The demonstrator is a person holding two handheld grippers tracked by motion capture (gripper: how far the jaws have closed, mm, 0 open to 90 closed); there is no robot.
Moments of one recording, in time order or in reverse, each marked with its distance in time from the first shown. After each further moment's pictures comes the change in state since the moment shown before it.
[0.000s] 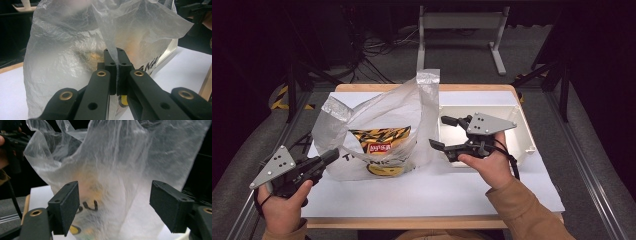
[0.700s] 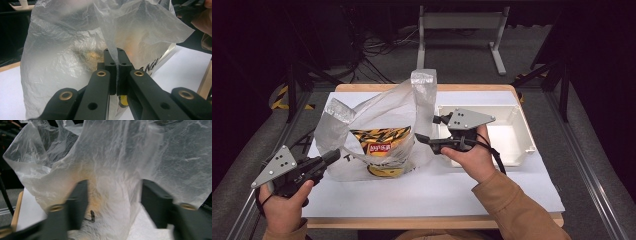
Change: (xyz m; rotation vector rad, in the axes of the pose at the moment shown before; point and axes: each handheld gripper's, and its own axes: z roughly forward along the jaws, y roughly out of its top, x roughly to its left) left arm 0.001 -0.001 0.002 0.009 -0.012 0.000; right arm 0.003 0.006 0.034 0.044 0.009 -0.063
